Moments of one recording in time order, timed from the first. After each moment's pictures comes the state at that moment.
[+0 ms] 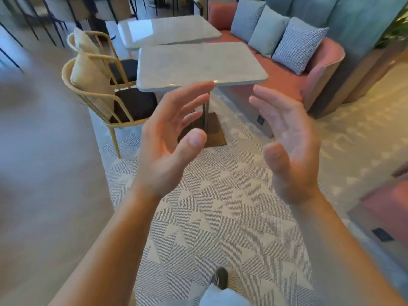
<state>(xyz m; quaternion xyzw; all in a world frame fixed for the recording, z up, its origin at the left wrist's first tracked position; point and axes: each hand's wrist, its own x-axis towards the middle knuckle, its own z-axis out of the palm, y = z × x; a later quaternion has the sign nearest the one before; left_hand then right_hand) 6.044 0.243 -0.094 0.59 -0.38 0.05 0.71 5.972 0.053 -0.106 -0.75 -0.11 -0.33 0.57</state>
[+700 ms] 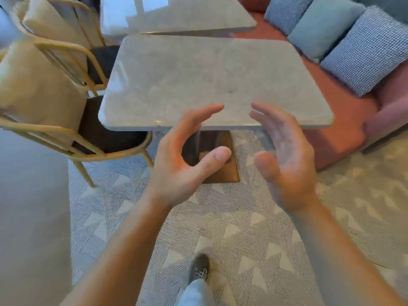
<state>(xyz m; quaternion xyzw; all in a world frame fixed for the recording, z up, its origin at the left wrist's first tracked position) 6.582 0.047 -0.280 0.71 -0.29 0.04 0.64 6.528 -0.146 -0.276 -0.78 -0.07 -0.22 0.58</state>
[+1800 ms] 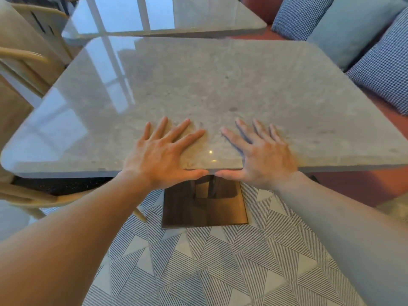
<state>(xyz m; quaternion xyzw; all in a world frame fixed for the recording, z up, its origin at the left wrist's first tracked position) 6.872 -0.031 -0.504 0.95 -0.30 0.06 0.04 6.804 -0.290 -0.489 -1.00 -0.07 -0.04 -0.03</state>
